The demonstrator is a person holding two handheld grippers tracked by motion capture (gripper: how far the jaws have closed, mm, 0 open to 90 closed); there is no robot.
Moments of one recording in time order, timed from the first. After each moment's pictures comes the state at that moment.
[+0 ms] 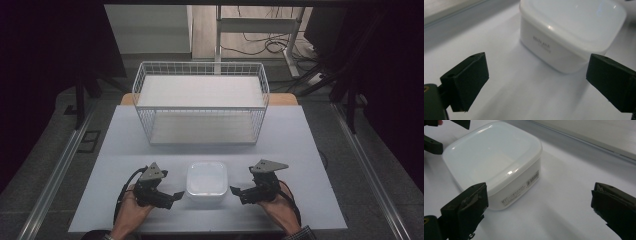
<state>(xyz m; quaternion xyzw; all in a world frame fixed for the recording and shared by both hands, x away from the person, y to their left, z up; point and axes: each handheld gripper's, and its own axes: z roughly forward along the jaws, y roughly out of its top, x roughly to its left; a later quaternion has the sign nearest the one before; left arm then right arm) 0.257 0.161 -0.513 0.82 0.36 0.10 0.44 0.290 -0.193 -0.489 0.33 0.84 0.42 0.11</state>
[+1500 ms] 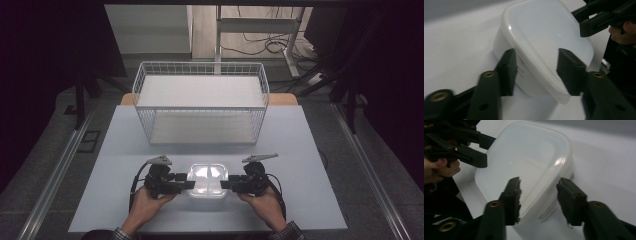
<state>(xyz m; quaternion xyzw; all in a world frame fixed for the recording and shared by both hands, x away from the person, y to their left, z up) 0.275 0.145 -0.503 0.78 0.41 -0.05 0.47 0.299 -0.169 -0.482 0.42 0.81 0.41 -0.05</state>
